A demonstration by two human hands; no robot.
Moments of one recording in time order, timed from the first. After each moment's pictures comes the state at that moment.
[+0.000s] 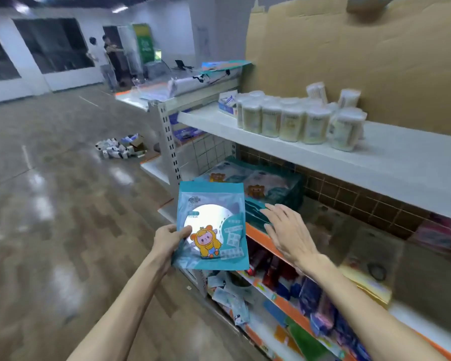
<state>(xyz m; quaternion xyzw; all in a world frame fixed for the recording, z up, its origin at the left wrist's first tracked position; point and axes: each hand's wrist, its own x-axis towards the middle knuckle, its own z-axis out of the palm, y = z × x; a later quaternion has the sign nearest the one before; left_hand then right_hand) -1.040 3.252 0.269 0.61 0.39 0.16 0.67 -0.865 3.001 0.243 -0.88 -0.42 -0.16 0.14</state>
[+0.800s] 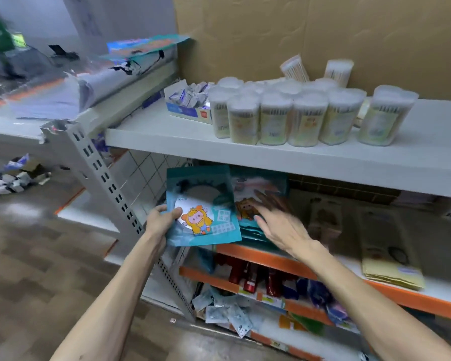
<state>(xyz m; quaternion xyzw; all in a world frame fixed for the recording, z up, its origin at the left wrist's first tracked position) -0.788 3.420 0.230 0.66 0.33 0.06 0.68 -0.764 3.108 0.215 -0.94 -0.28 -0.12 0.13</state>
